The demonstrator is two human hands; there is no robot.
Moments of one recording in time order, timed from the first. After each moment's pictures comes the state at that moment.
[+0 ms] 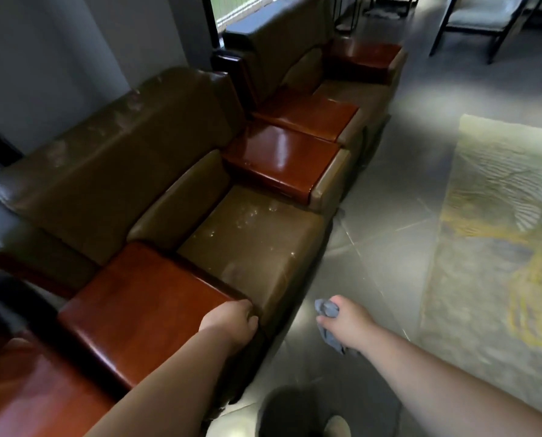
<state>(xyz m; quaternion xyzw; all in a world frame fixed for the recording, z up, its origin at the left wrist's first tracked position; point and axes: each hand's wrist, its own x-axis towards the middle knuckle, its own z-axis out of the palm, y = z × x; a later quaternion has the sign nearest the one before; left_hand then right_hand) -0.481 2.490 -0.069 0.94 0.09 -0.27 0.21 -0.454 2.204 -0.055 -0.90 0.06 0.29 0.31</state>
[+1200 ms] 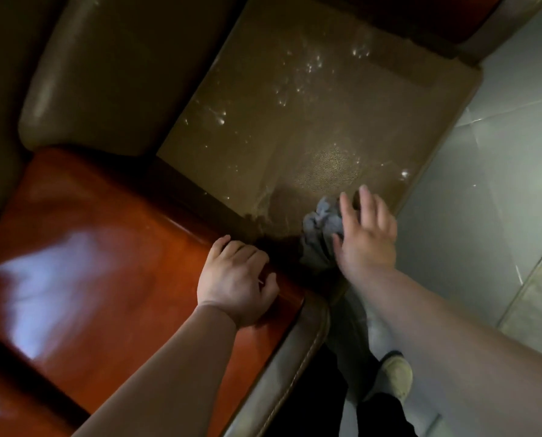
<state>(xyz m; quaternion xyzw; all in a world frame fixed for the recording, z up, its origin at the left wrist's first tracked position) -0.331 2.661 -0.374 0.98 -0.04 -0.18 0.11 -0.251 2.418 -0.443 -0.98 -0.08 0.18 0.09</state>
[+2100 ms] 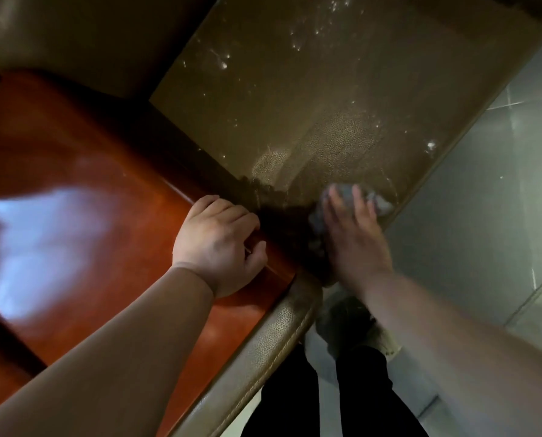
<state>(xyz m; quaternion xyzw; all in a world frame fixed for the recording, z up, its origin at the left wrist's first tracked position) -0.325 2.659 -0.374 0.98 -0.05 -0.17 0.09 -0.291 2.402 -0.494 -0.95 -0.29 0.14 0.04</state>
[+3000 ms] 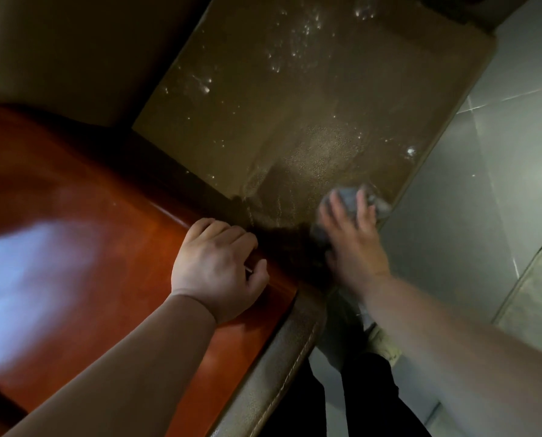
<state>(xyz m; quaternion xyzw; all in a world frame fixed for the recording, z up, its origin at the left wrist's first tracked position) -0.328 2.661 -0.374 0.98 -0.06 -0.17 0.10 -0.285 2.403 -0.493 -0.96 -0.24 0.17 0.03</state>
